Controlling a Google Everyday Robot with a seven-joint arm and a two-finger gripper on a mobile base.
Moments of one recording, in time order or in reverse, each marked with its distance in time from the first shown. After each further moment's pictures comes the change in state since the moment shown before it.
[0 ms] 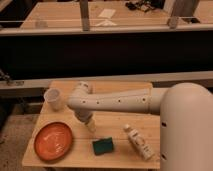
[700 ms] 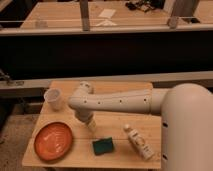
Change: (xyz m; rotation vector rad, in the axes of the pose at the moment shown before) arm -0.003 0.002 0.002 0.000 -0.015 -0.045
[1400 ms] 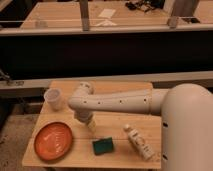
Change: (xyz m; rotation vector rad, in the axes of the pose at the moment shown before) arm -0.002 0.001 0.001 0.003 -0.011 -0.036
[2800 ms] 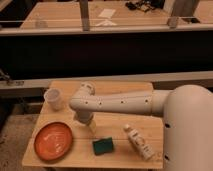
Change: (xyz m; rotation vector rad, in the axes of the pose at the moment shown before) arm -0.005 0.003 0.002 0.008 -0.023 -0.061
